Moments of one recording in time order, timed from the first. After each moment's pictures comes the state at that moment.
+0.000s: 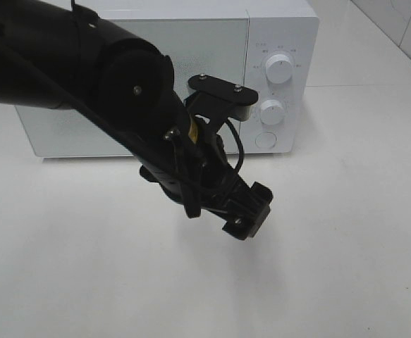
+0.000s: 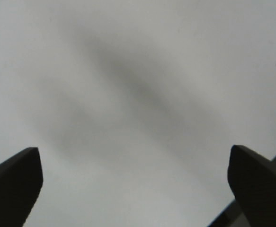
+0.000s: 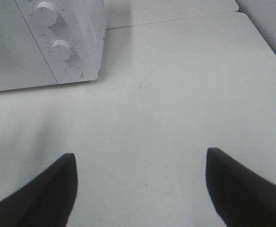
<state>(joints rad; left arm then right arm) -0.93 1.84 -1.22 -0.04 0.61 -0.12 0.08 0.00 -0.51 -0.05 1.00 0.13</state>
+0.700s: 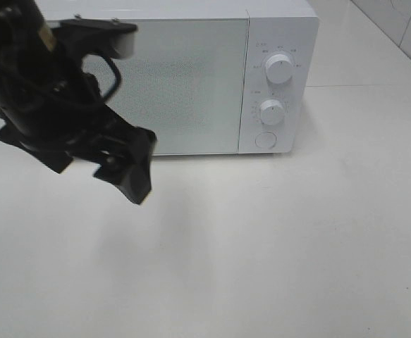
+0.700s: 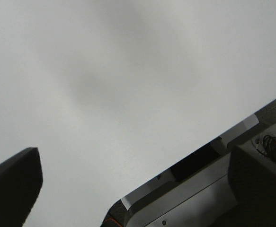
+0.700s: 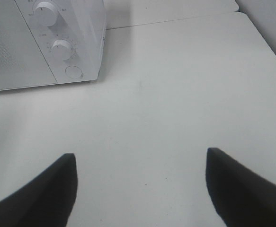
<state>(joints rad) -0.71 1.56 -1.22 -0.09 1.07 -0.09 0.08 0.00 -0.51 -0.05 1.00 0.13</state>
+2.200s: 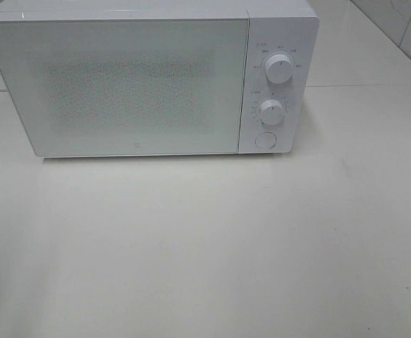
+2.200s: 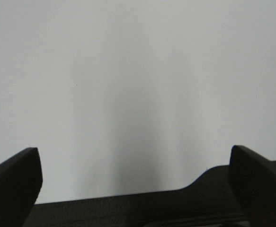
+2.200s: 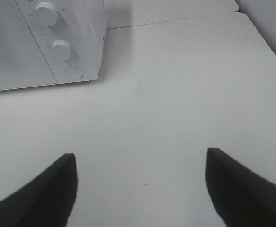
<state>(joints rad) -0.03 0.46 -0.50 -0.13 1.05 0.09 0.08 0.00 -0.51 -0.05 1.00 0.13</state>
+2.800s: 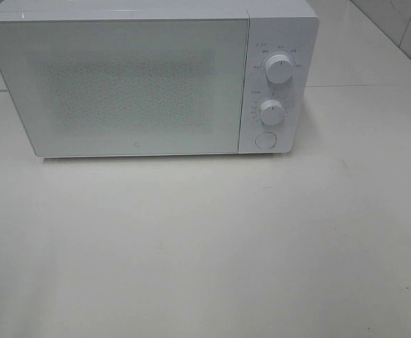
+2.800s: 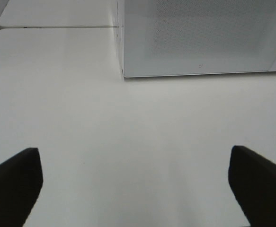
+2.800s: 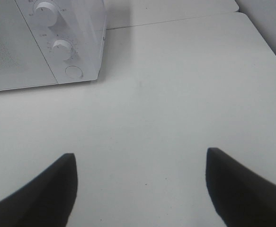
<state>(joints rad) -0.03 0.00 -0.50 -0.14 1.04 0.09 0.08 0.00 -0.51 -0.05 1.00 0.13</state>
